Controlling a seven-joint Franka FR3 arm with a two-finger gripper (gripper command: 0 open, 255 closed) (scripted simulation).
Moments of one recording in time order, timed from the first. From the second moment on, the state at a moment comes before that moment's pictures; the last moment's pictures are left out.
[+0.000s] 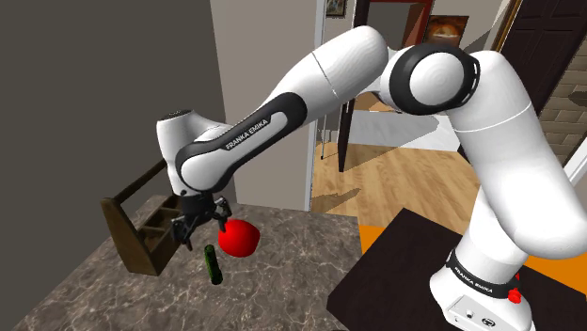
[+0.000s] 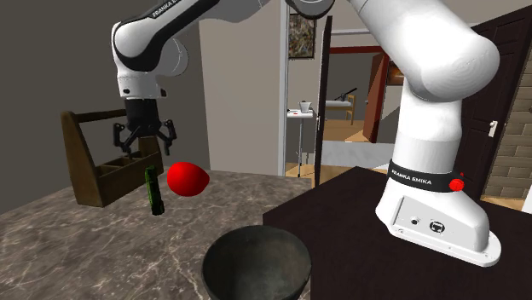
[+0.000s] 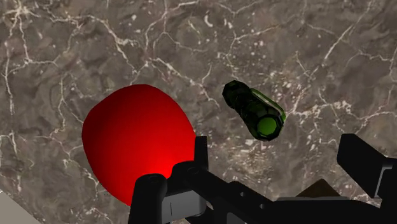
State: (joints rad) arm 0.37 0.67 0.32 -1.54 -0.13 2.12 0.75
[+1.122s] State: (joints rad) arm 0.38 0.72 0.31 -1.55 -0.15 2.18 0.76
